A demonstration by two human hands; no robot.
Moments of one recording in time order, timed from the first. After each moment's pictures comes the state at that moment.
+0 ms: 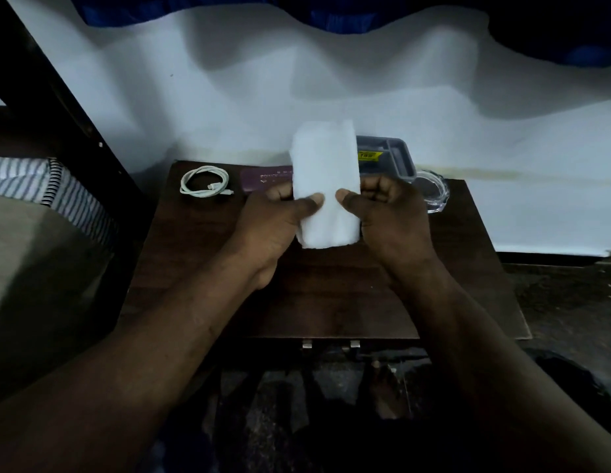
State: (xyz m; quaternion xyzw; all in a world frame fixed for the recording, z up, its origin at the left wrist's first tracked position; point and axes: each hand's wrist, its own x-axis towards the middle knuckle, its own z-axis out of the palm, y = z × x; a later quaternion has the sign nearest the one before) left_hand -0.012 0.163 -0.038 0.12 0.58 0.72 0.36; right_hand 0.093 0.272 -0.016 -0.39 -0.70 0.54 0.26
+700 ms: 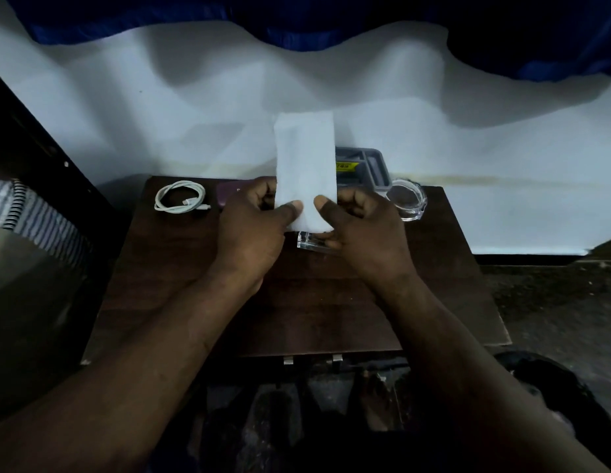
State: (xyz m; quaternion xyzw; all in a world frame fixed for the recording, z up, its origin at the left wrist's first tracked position) left_hand -0.015 0.187 -0.046 0.21 0.70 0.66 0.19; right_hand 0.100 0.281 -0.016 -0.39 -0.71 0.54 0.23
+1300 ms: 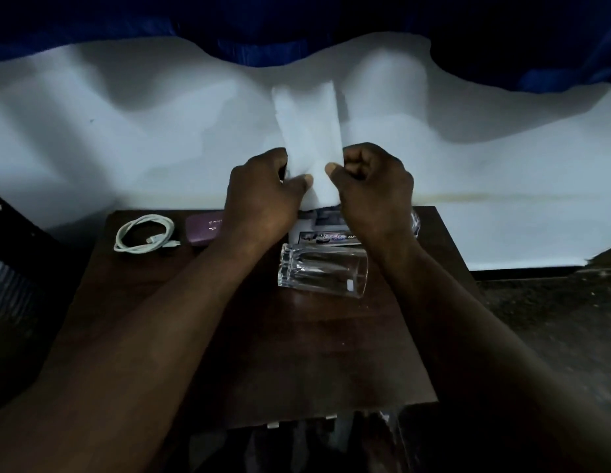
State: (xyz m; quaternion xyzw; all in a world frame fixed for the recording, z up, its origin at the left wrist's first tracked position) left_hand -0.059 0.273 -0.026 0.37 0.80 0.46 0.00; right_hand 0.049 0.377 -0.019 -0.37 -0.79 0.32 0.36
